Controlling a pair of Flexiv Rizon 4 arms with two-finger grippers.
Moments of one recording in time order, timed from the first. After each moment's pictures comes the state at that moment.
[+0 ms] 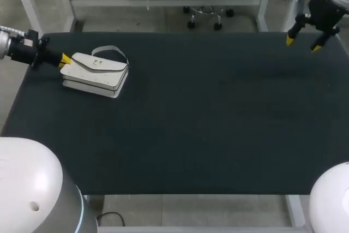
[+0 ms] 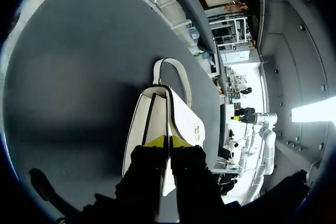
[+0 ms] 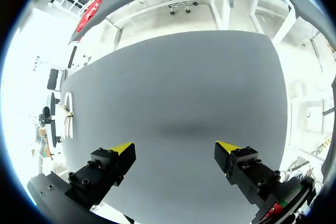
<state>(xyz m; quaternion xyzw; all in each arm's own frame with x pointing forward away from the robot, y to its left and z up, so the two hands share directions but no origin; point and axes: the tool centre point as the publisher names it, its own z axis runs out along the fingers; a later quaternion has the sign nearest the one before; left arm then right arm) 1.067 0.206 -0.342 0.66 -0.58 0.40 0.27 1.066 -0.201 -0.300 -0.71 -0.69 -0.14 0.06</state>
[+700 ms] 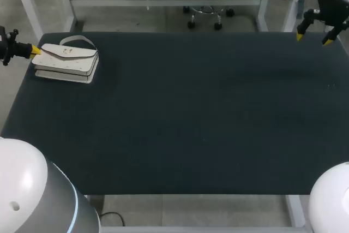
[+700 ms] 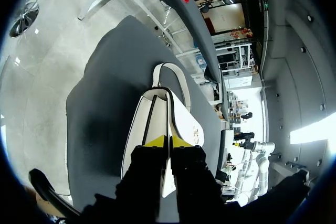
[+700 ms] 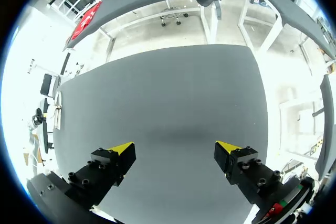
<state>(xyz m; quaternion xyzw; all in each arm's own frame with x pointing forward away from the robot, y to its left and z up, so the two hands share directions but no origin) 1.112 0.316 -0.340 0.71 -0.51 0.44 0.22 1.068 -0.228 -0.280 -0.72 -0.68 -0.15 0.00</state>
